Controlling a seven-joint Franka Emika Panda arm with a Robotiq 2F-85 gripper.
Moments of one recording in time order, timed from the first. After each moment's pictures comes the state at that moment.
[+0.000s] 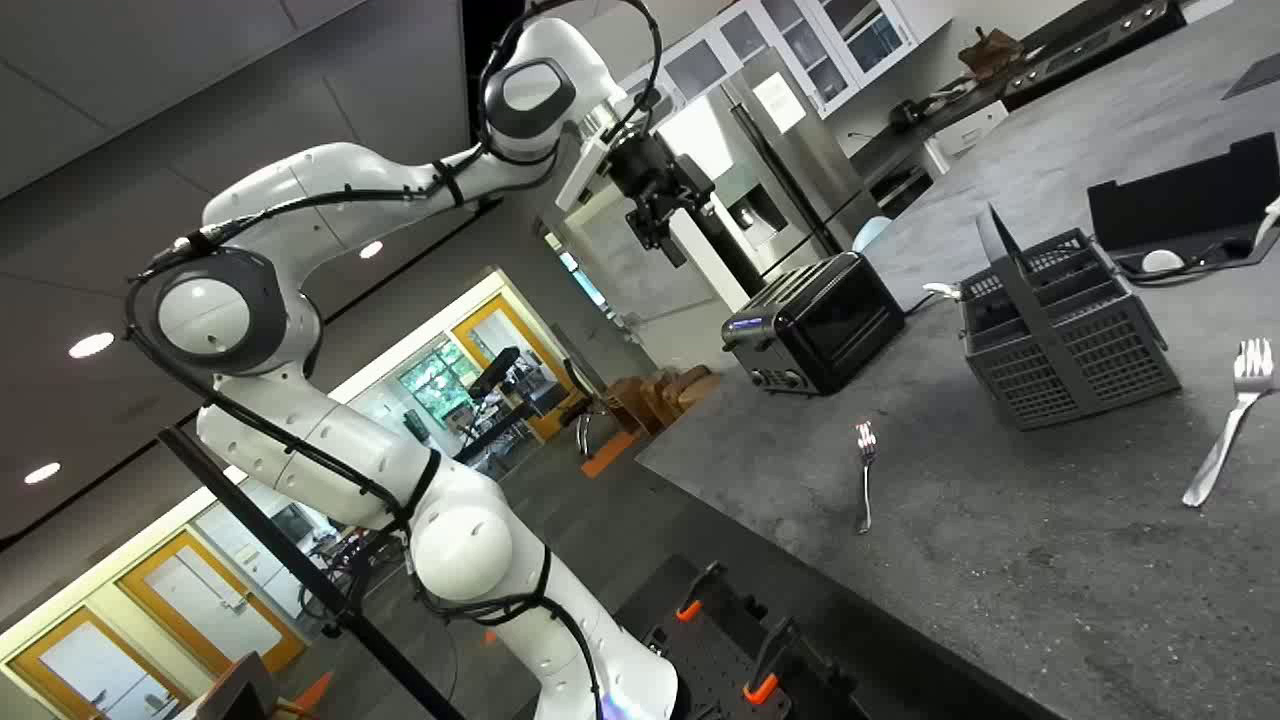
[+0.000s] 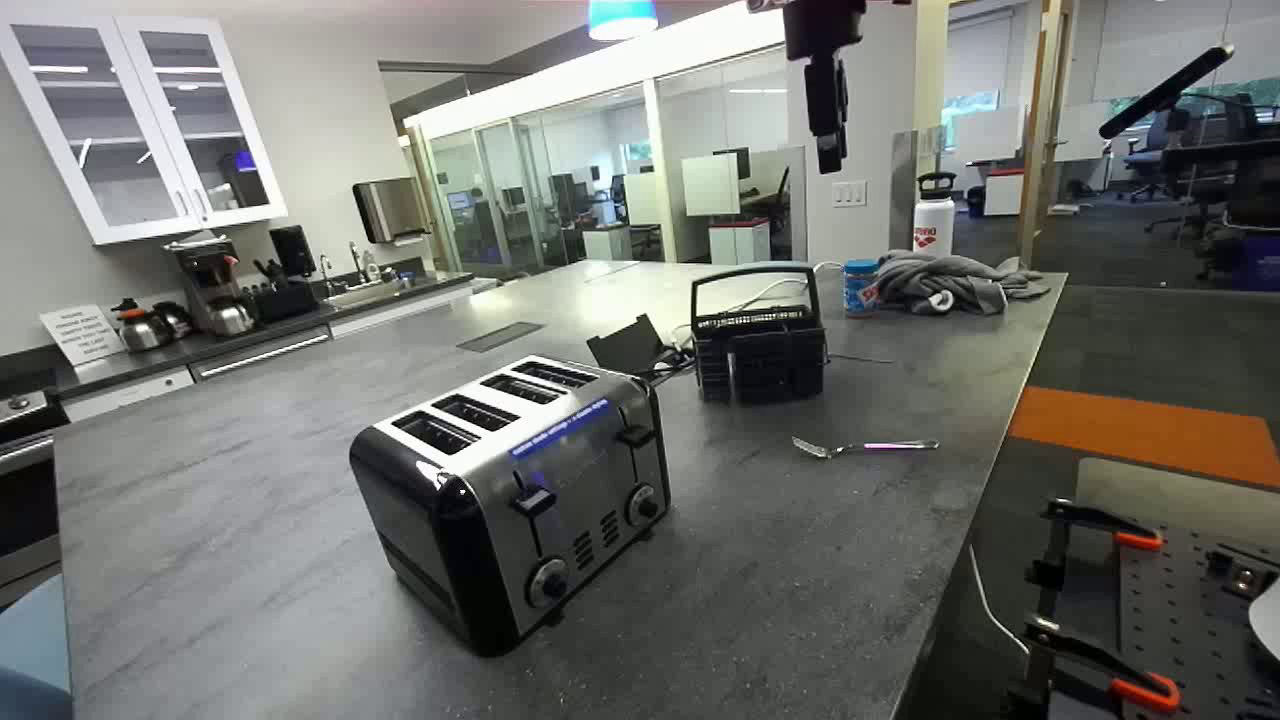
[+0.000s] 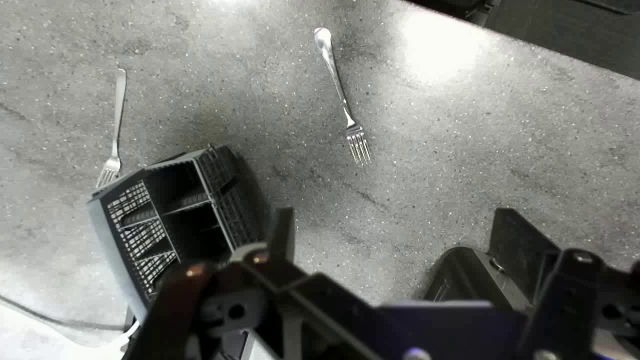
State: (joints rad) arm 0.01 -0.32 -0.05 -2.03 -0.12 1.69 -0.31
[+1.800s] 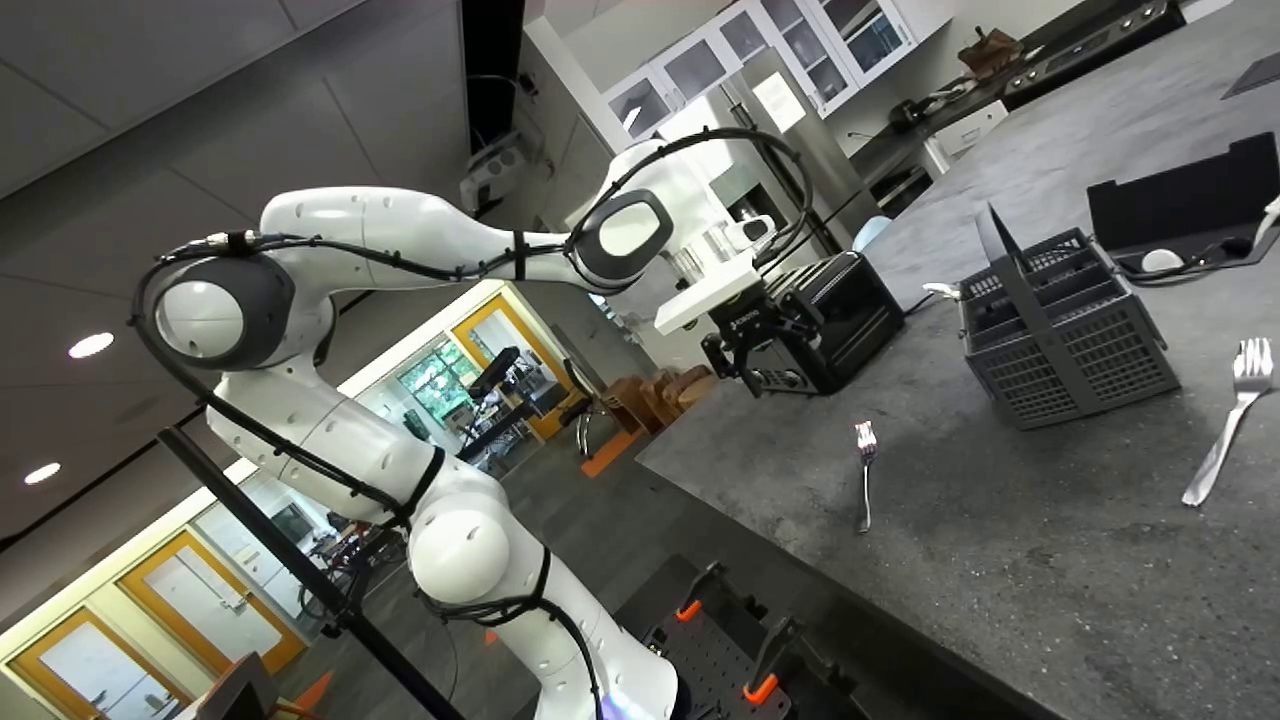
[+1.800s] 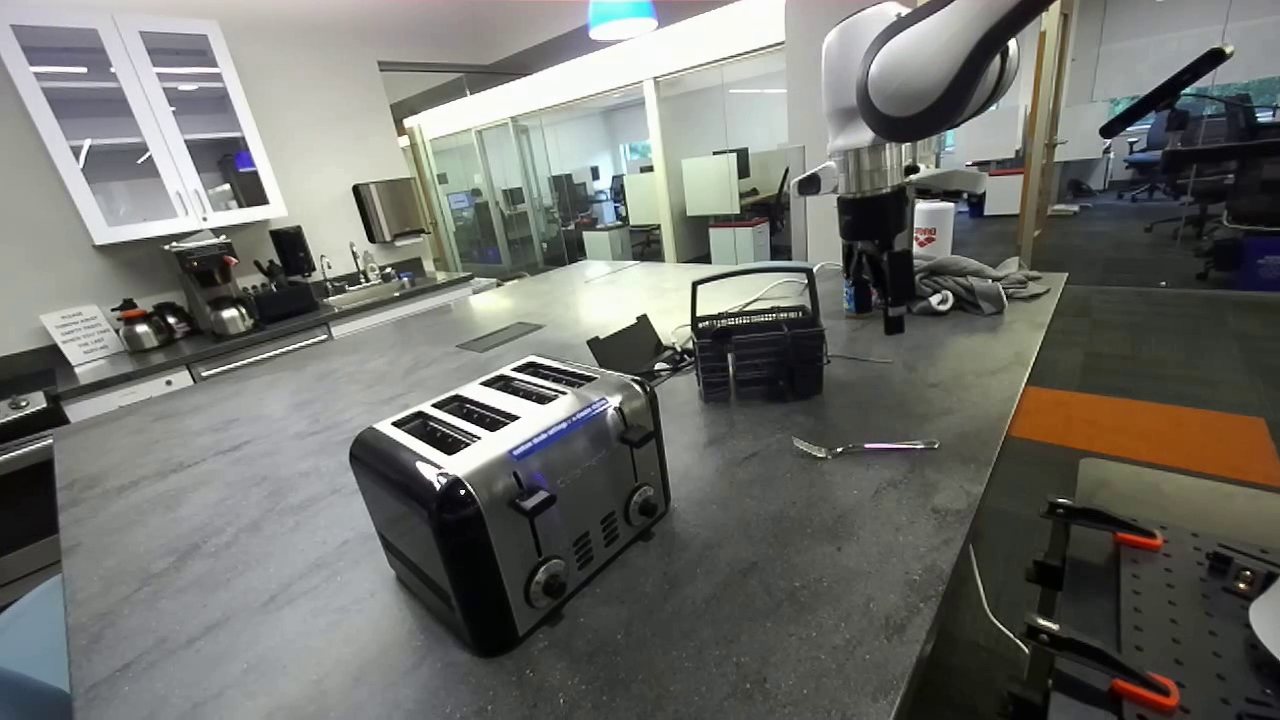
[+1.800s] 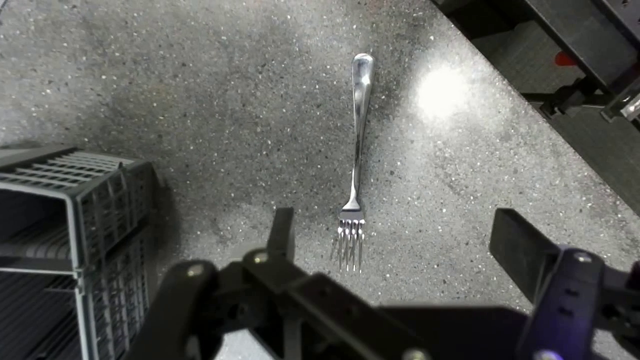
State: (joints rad) arm -0.03 -0.27 -0.18 -2.50 -0.12 2.20 -0.83
